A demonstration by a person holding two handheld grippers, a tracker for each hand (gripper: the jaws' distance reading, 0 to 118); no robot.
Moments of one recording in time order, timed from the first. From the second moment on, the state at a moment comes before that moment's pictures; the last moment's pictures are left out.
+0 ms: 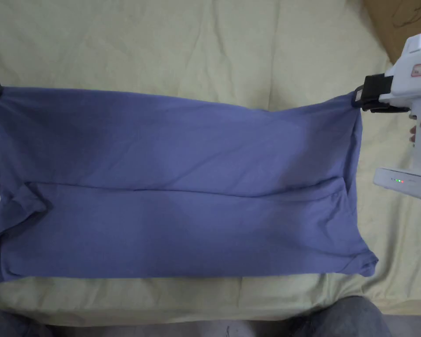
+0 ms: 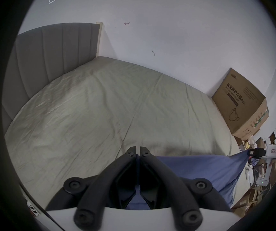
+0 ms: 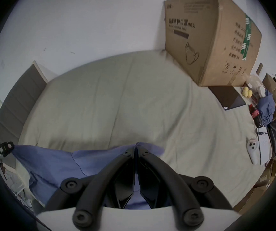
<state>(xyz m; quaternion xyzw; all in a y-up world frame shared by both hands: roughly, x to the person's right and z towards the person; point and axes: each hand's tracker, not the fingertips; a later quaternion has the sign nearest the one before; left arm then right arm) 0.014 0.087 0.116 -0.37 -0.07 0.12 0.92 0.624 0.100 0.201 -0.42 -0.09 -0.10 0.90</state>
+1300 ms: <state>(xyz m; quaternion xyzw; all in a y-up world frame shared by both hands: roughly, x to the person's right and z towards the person) 0.053 0.127 0.310 -0.13 -0.04 -0.01 0.99 0.502 0.154 0.428 -0.11 -0.14 0.01 0.98</state>
